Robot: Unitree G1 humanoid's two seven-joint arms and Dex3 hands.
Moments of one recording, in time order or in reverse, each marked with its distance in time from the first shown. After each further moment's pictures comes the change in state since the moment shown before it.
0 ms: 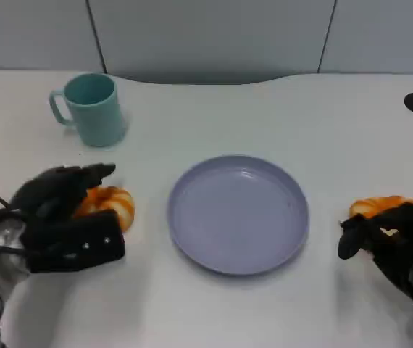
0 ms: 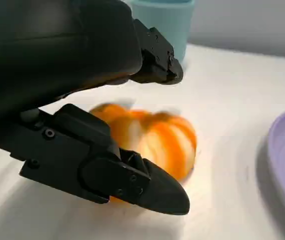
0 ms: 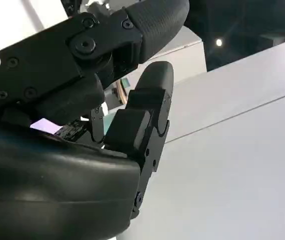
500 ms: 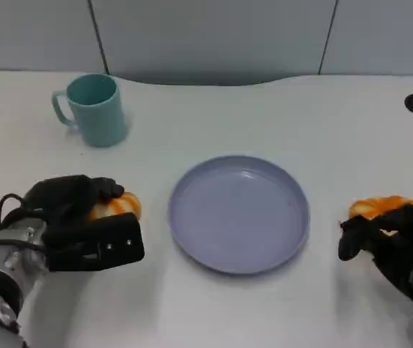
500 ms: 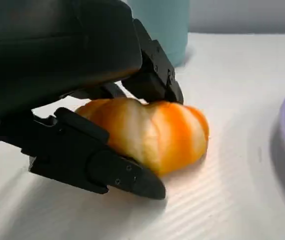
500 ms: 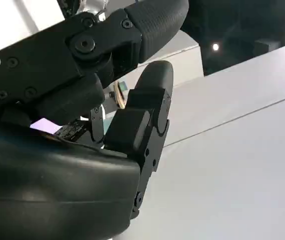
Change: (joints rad) left arm -0.040 -0.040 -0.128 0.033 -0.061 0.060 0.066; right arm 0.010 0.005 -0.002 -0.022 0.006 0.013 0.007
